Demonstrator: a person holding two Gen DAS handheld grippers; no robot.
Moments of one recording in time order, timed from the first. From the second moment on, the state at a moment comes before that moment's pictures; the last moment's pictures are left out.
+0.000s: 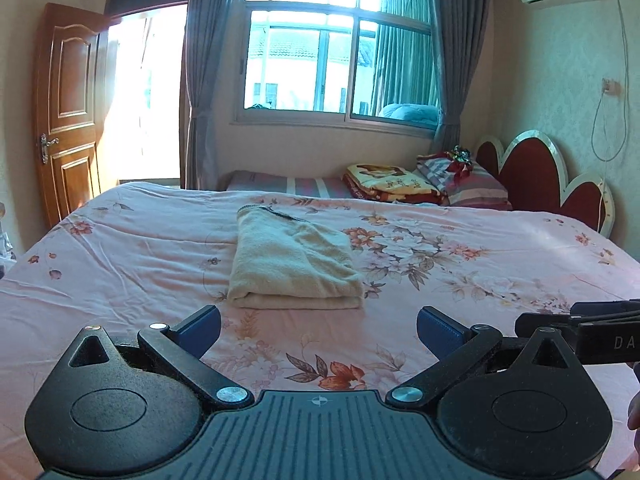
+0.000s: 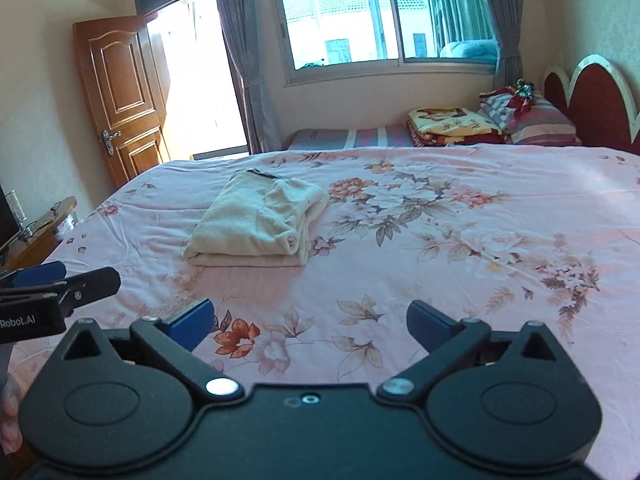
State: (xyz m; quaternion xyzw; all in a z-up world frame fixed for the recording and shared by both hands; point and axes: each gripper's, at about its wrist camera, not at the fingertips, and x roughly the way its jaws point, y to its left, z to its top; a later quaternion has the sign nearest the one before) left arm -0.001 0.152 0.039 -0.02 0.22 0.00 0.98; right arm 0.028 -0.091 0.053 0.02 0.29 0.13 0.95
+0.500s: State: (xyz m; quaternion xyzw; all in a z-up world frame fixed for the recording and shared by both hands) left arm -0.018 0.163 0.056 -0.02 0.20 0.01 0.98; right arm 0.016 -0.075 0.073 0.00 0.24 0.12 0.96
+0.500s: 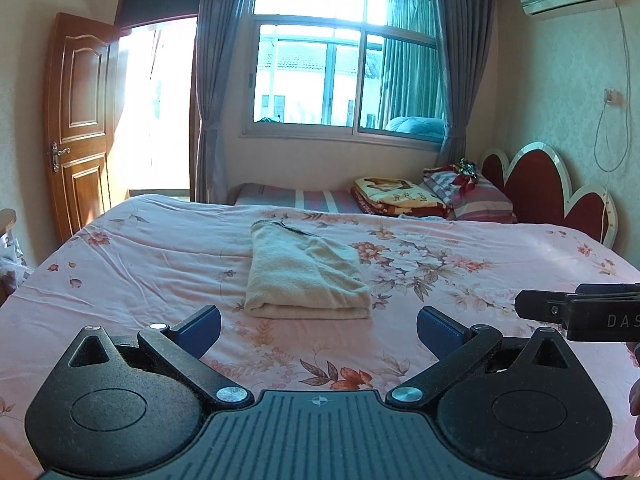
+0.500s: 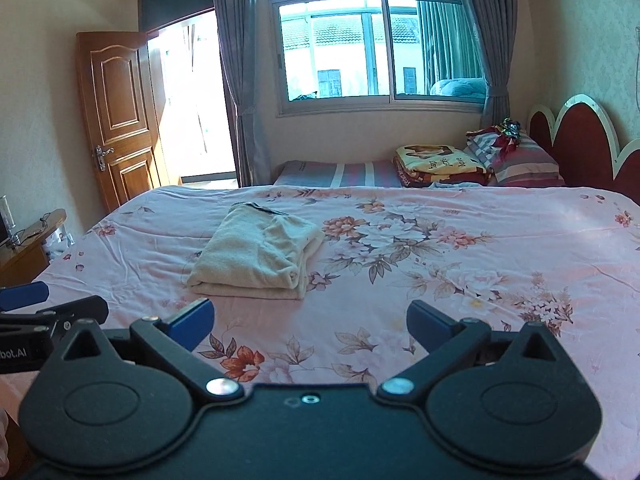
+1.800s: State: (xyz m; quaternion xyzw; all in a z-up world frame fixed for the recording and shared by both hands) left arm -0.014 0.159 0.058 -0.01 0.19 0.01 0.98; right arm 0.017 -0.076 0.067 0.00 0.24 0.11 0.96
